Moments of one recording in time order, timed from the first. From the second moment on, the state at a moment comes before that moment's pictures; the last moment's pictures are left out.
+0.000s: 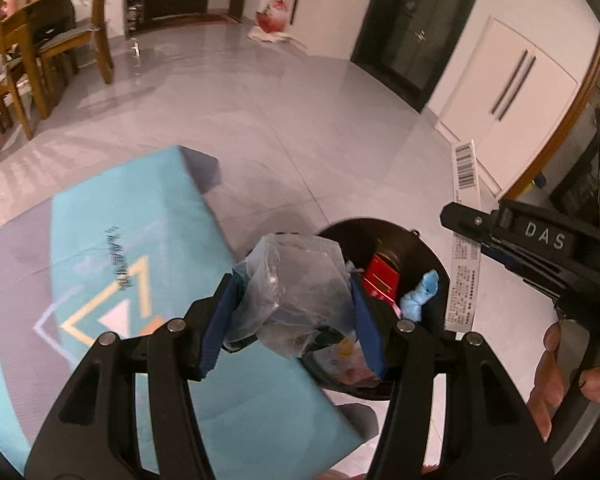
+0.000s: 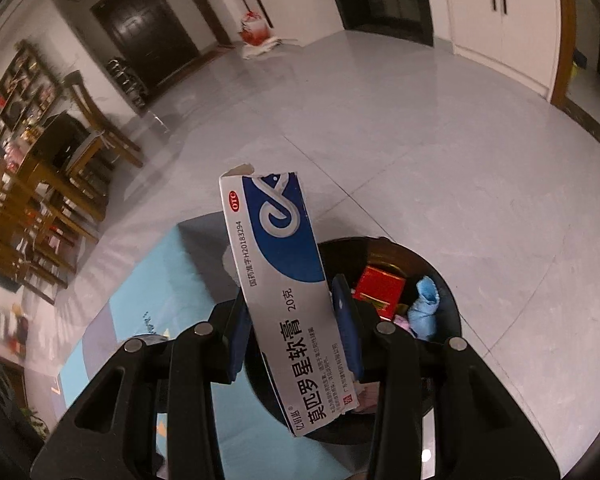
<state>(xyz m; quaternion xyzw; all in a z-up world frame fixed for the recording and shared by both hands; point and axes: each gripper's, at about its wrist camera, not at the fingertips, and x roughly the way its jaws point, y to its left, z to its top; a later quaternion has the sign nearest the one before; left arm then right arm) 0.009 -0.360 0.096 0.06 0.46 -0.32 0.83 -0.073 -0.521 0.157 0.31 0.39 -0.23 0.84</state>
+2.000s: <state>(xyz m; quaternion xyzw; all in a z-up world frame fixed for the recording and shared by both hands) -0.001 -0.418 0.061 0.10 0.50 -0.37 0.78 -0.086 -0.546 0.147 0.26 0.44 -0.29 0.81</state>
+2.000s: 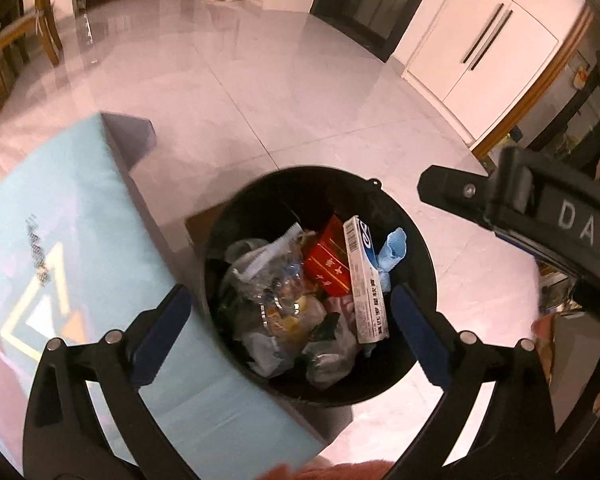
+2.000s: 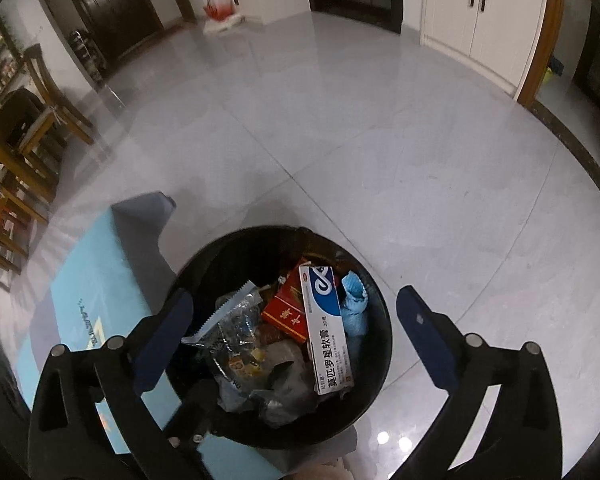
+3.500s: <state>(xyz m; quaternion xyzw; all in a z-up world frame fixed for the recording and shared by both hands) -0.043 -0.381 0.120 0.11 0.42 -0.37 0.82 -0.117 -0.525 0.197 0.23 0.38 -0.32 0.84</state>
